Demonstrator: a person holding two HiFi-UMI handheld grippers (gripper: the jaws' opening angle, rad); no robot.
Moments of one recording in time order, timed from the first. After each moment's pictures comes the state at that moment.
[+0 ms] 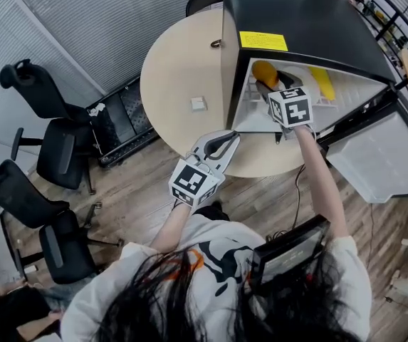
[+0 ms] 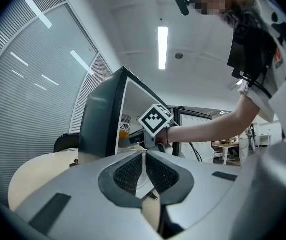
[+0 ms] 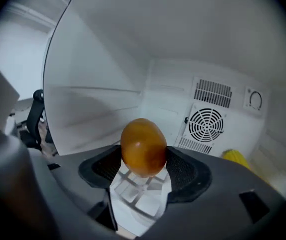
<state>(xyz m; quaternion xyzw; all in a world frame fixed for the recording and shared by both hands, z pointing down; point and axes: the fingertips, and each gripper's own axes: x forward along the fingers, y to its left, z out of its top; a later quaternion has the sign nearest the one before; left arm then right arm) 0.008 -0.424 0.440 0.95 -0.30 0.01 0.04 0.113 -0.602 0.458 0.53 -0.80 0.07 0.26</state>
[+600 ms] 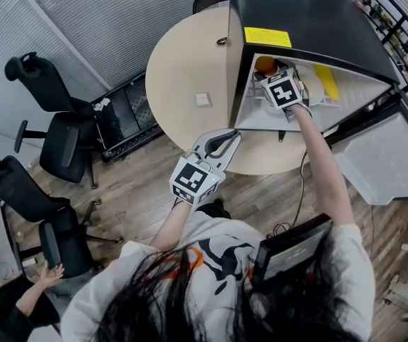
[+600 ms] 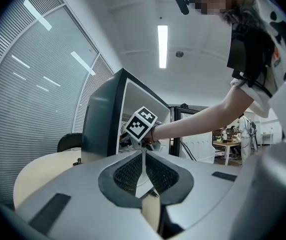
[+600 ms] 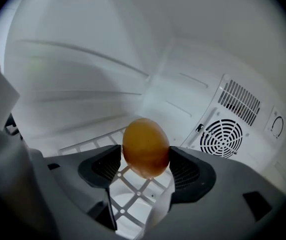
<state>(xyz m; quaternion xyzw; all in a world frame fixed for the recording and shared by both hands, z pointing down) 0.002 -0.417 0.441 0.95 -0.31 0.02 0.04 0.102 -0.642 0.482 0.51 -0.78 0.01 0.37</state>
